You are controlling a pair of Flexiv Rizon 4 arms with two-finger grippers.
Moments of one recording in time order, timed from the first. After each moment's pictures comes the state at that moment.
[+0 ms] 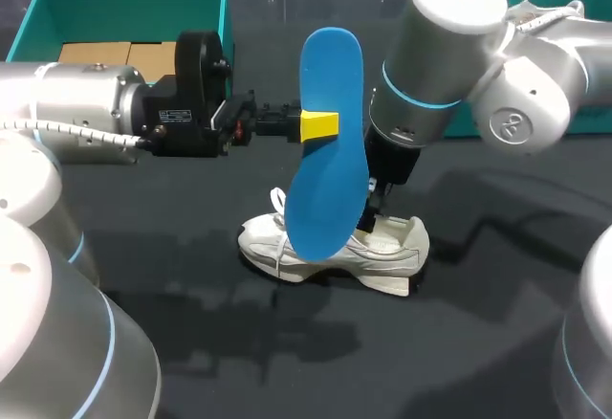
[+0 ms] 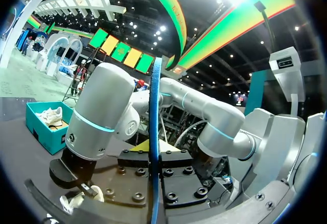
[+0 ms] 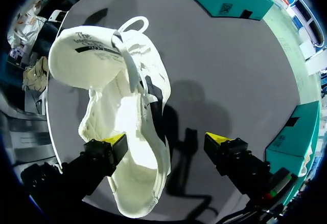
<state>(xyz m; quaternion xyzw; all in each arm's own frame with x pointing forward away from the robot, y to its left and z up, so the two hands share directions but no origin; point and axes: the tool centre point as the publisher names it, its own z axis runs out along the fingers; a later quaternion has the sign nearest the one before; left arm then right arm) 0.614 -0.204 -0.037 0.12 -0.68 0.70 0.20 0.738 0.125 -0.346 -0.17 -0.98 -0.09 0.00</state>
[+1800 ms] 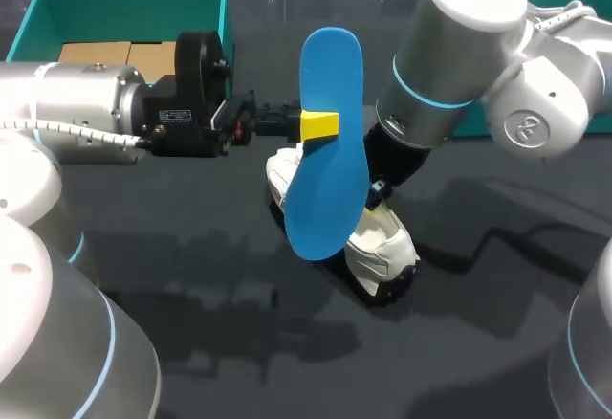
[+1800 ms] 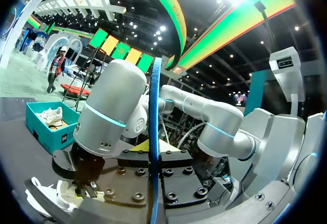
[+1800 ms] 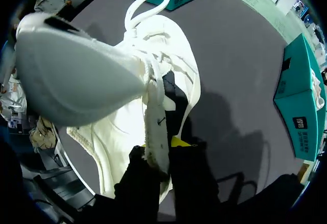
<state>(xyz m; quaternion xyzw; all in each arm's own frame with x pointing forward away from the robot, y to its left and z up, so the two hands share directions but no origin) 0.614 -0.204 -0.037 0.12 -0.68 0.70 0.20 0.717 0.130 -0.321 -0.38 -0.92 -0.11 0.02</state>
